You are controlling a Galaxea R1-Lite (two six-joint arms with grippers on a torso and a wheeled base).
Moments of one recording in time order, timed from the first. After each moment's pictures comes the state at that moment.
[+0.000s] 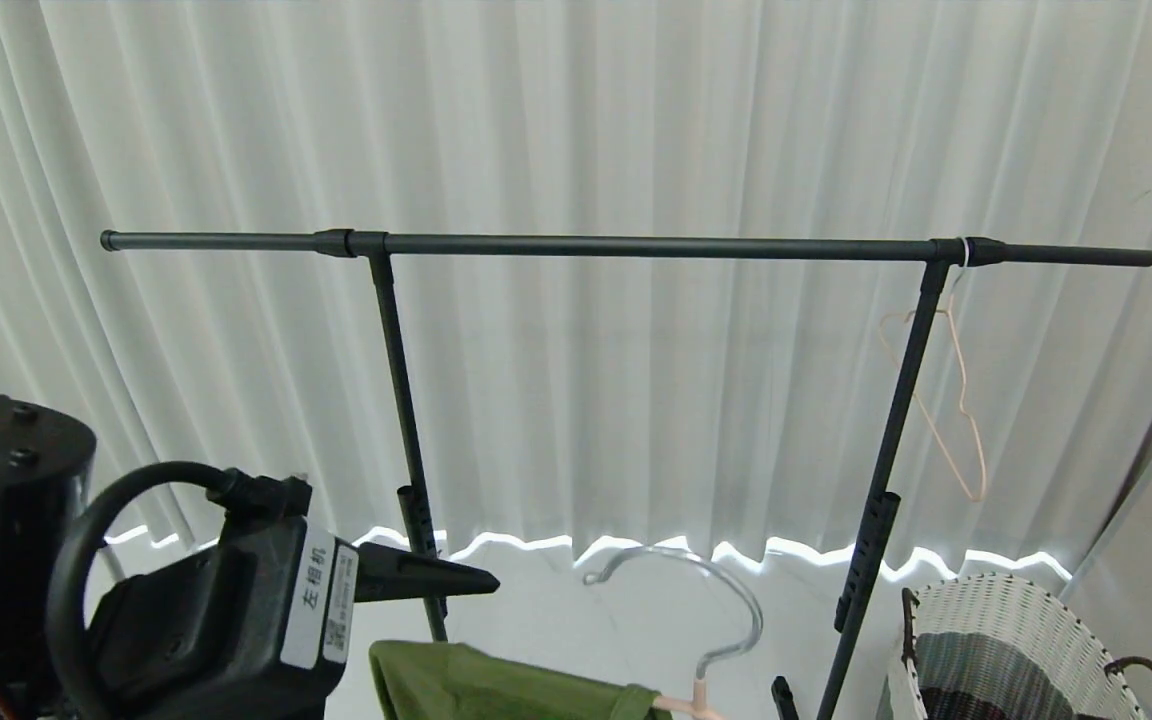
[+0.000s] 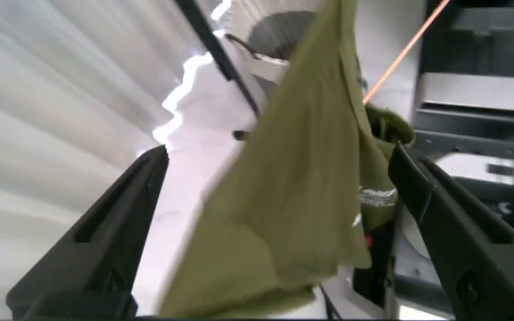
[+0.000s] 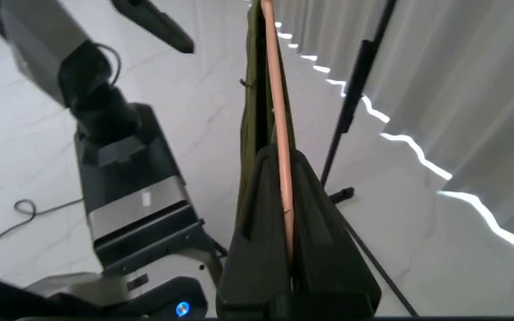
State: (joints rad) left arm -0.74 1.21 -0.65 -0.02 -0.46 0.50; right arm 1.38 1.15 -0.32 -0.64 -0.14 0.16
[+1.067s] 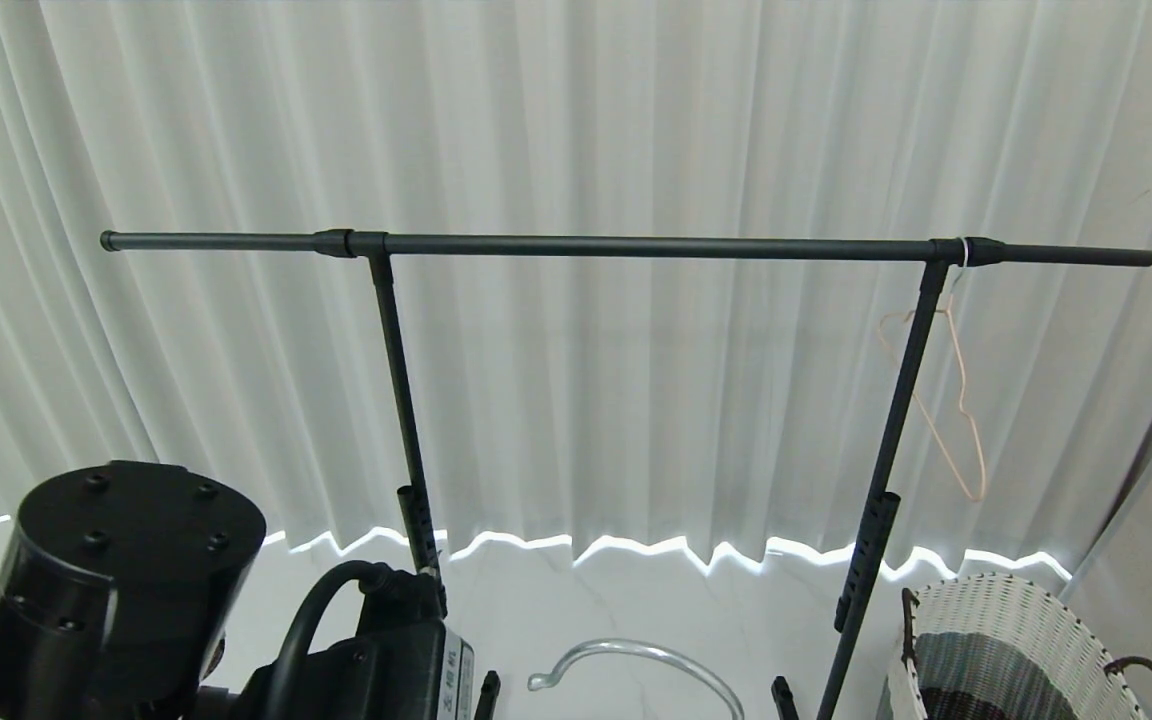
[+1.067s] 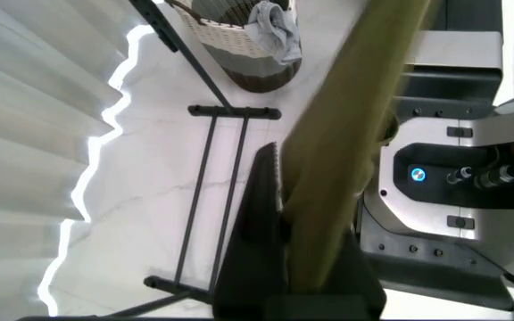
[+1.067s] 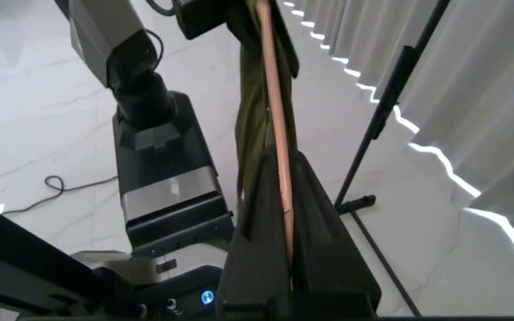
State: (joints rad) left arm -0.81 1.31 -0.62 -0.02 -0.46 0.50; right arm 1.46 1.16 -0.33 -0.64 -0.14 0.15
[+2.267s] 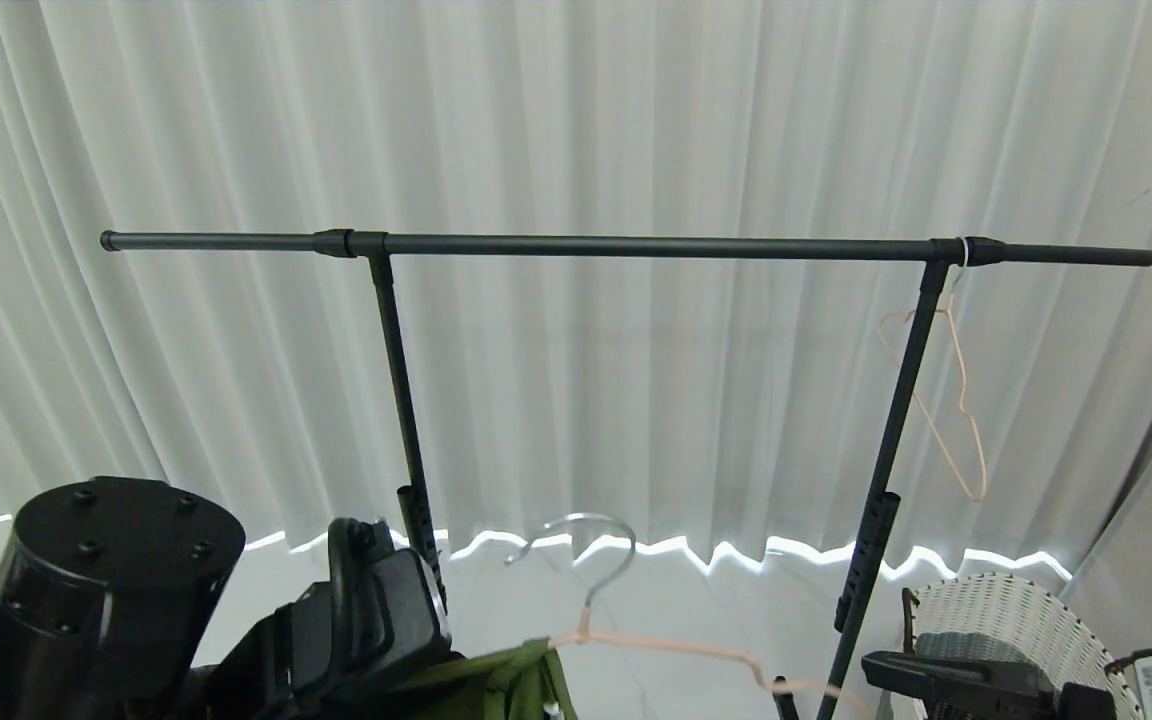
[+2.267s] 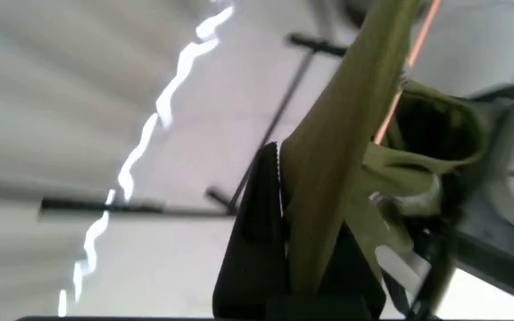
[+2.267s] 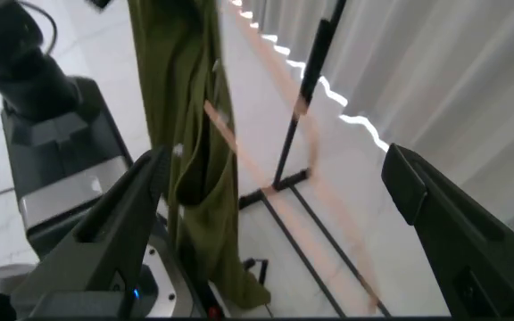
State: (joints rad) left arm -0.75 1.29 -0.57 -0.02 -0.04 0.42; right arm 1.28 1.17 -0.31 -0.60 -0.18 0.08
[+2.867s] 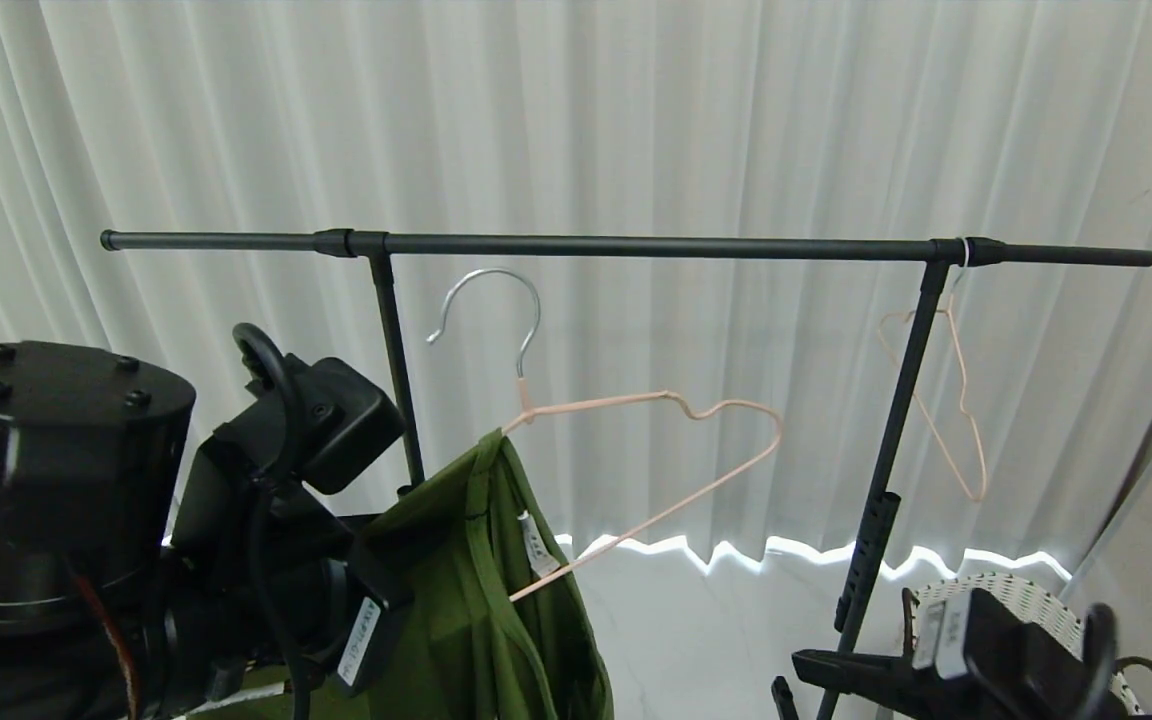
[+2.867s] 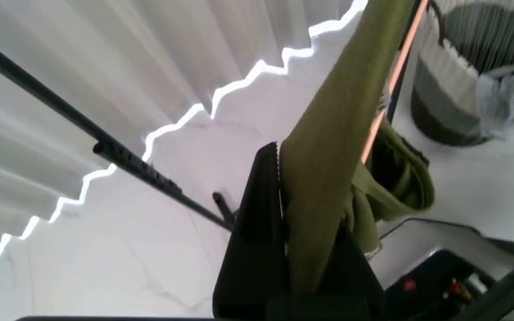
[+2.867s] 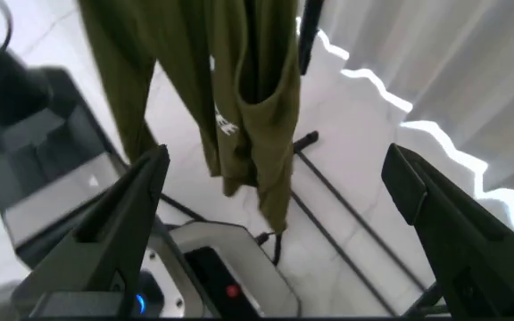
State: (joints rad) left arm -0.73 1.29 -0.74 -0.02 0.18 0.13; right arm 1.24 1.40 -0.38 -0.62 -0.22 0.24
